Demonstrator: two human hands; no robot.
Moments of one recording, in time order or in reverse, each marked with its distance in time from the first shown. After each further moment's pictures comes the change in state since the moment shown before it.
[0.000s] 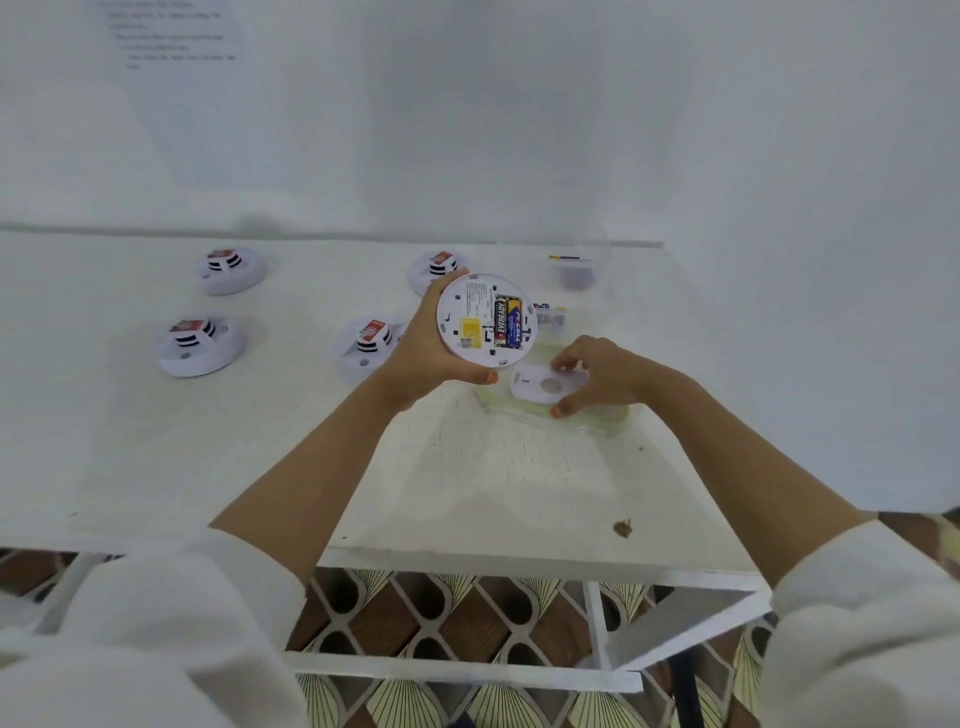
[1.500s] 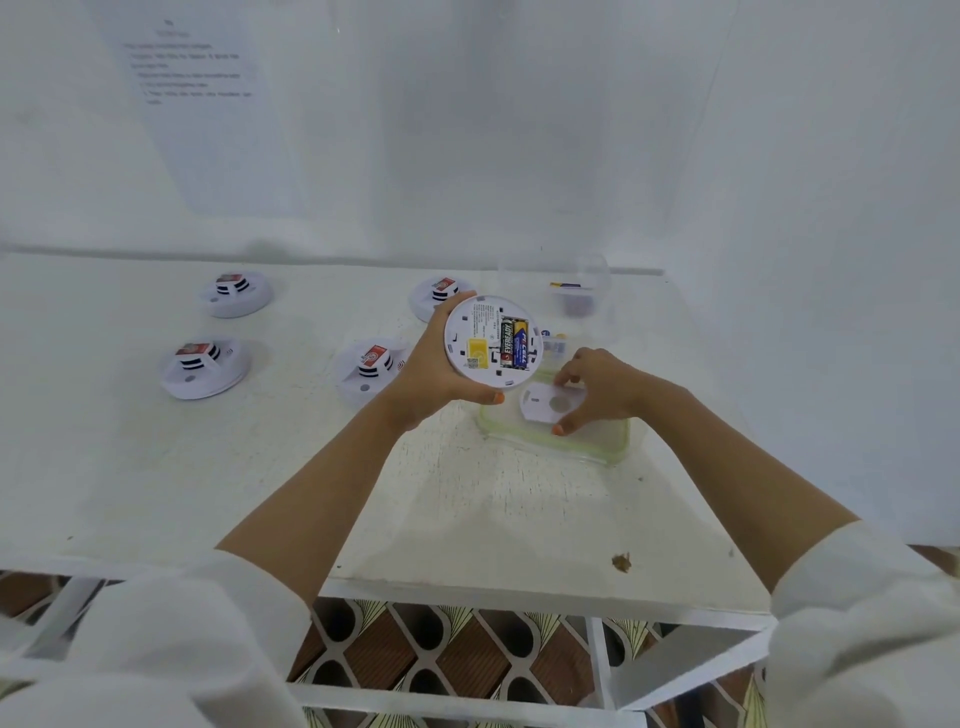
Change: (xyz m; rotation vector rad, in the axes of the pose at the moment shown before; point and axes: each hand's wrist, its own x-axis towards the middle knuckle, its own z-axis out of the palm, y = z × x) left_hand 0.007 0.005 0.005 0.025 -0.003 0.018; right_hand 0.015 0.003 -0.012 -0.198 0.011 -0.035
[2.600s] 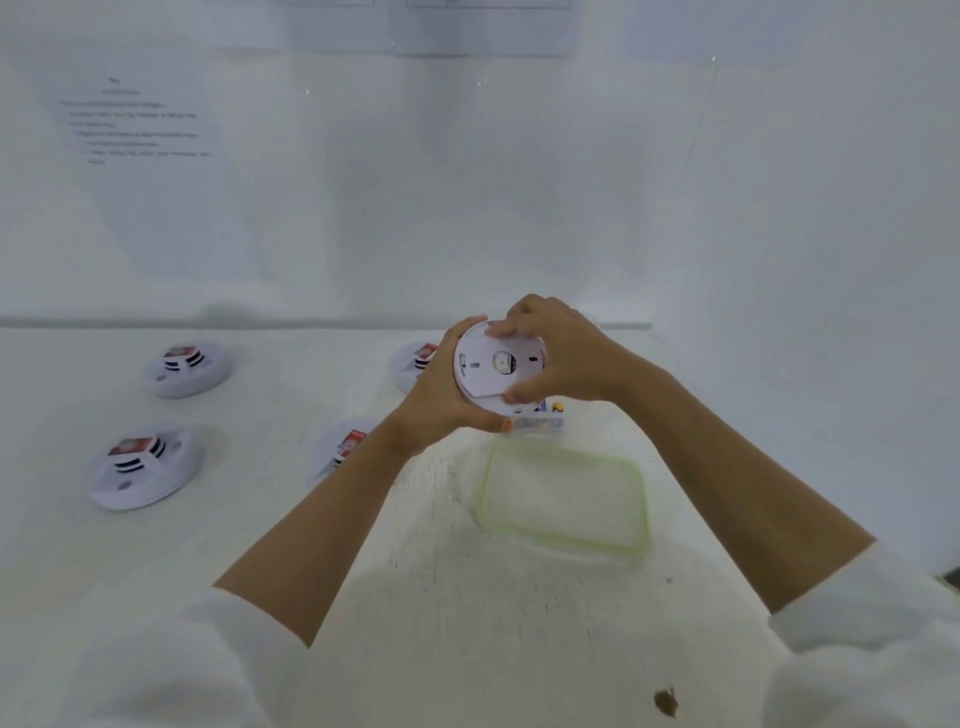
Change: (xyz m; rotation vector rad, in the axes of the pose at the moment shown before) left_hand 0.078 -0.006 -0.018 -0.064 -0.082 0.055; right_hand 0.039 -0.051 -0.084 0.117 0.397 -0.258
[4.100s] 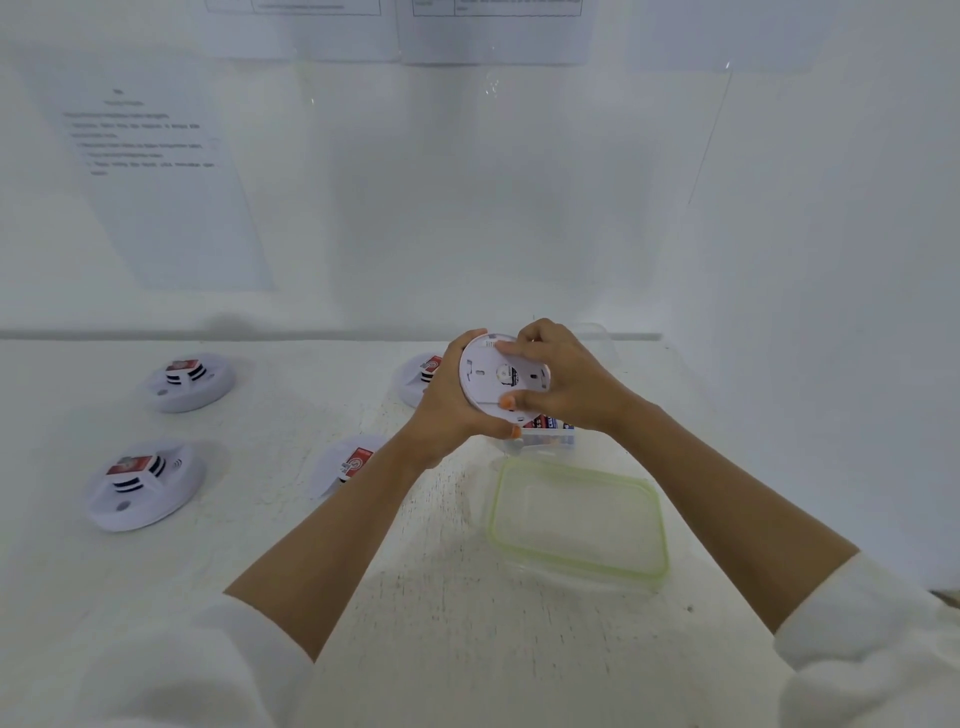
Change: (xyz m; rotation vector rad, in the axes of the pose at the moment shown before) left_hand 0.015 -0.017 -0.005 -0.027 0.079 -0.031; right_hand 0.013 0.023 0.033 0.147 0.069 0.008
